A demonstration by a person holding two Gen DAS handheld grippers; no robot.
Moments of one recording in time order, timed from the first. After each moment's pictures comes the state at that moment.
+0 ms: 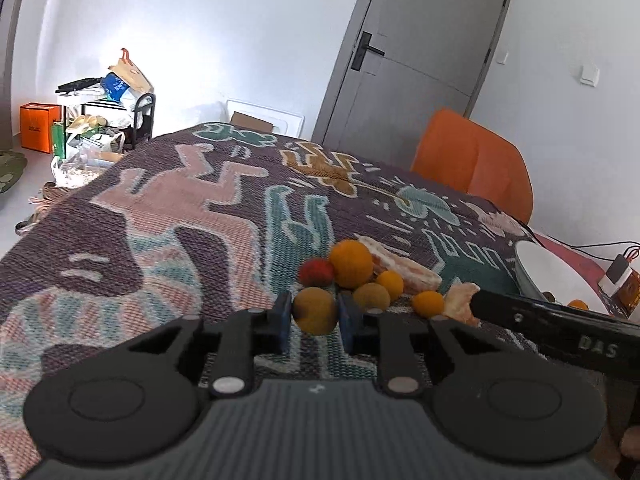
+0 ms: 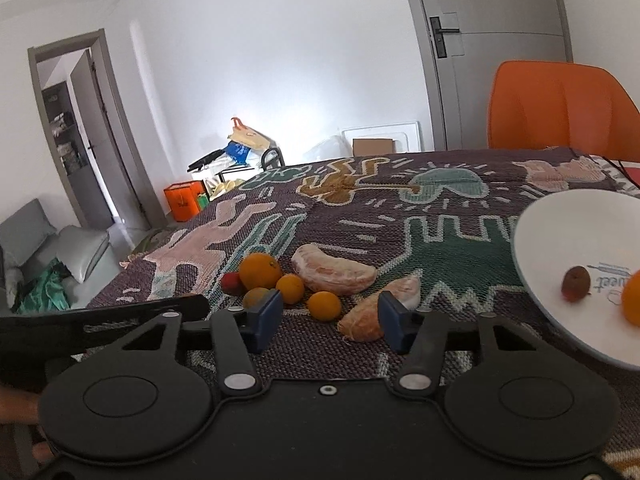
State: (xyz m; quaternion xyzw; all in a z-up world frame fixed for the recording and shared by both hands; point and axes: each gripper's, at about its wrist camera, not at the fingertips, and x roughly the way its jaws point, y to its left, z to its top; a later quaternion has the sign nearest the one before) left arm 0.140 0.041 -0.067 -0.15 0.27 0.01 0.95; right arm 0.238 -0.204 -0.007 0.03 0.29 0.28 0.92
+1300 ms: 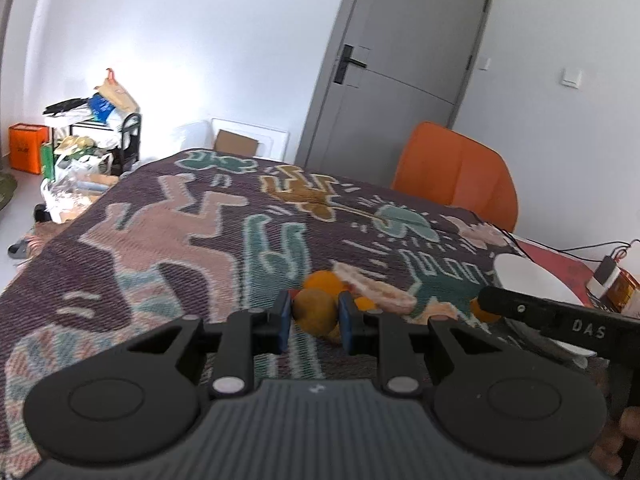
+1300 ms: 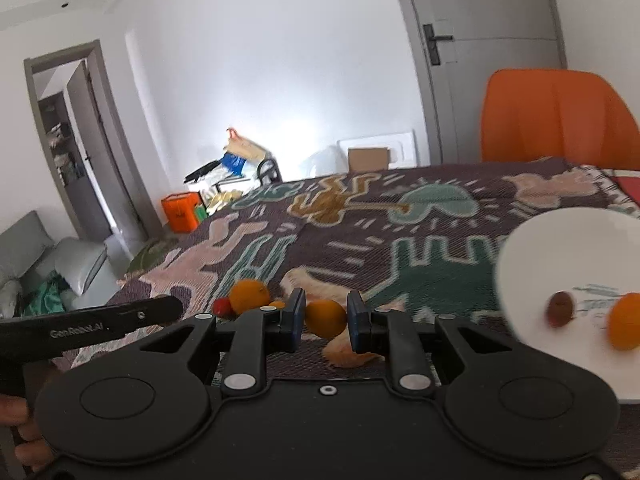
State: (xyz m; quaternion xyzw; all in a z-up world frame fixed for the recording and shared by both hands) left arm 0.143 0.027 -0.044 -0.13 0.25 -0.01 0.96; right arm 0.247 -0.221 0.010 0.04 0.27 0.27 0.92
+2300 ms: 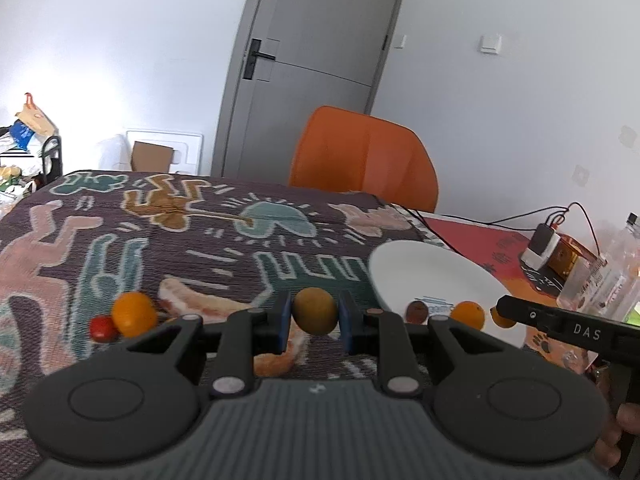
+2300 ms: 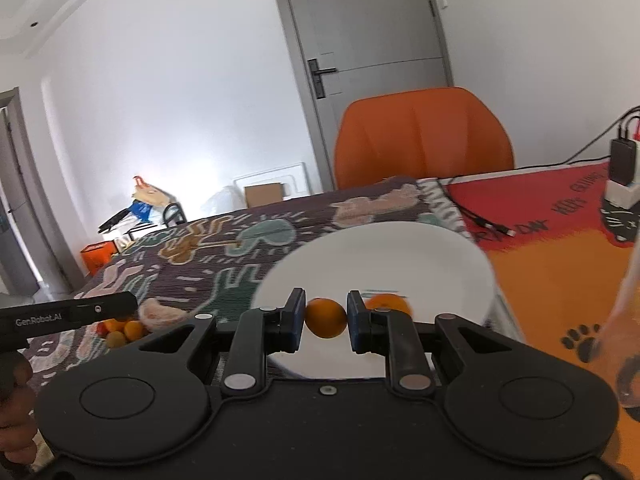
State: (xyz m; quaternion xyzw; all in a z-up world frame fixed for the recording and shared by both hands) left arm 0.173 -0.086 -0.030 -0.09 0.25 -0.12 0.96; right arm 0.233 -0.361 0.013 0.07 0.24 0.12 0.96
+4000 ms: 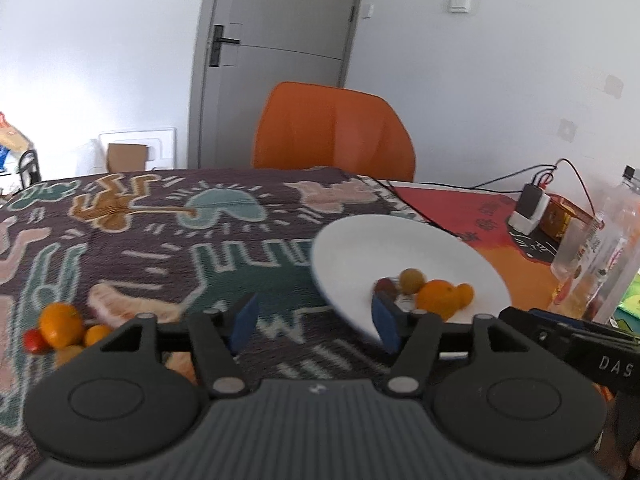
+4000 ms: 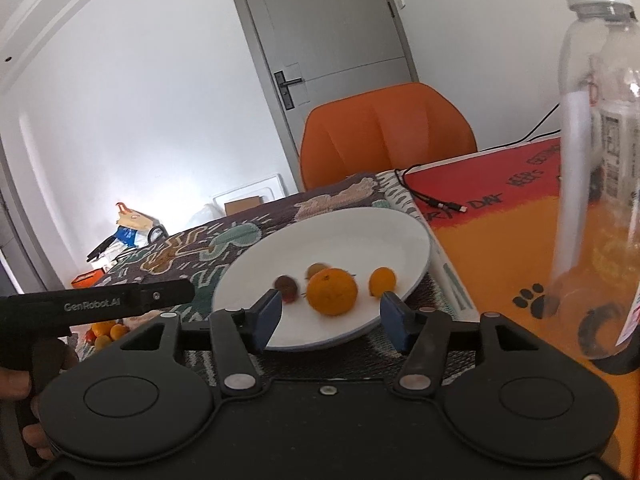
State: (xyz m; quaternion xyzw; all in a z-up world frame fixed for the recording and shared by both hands) left arm 0.192 -0.139 -0.037 -0.05 0.27 -0.13 0.95; right arm 0.208 -0.394 -0.002 0.12 0.24 0.10 0.96
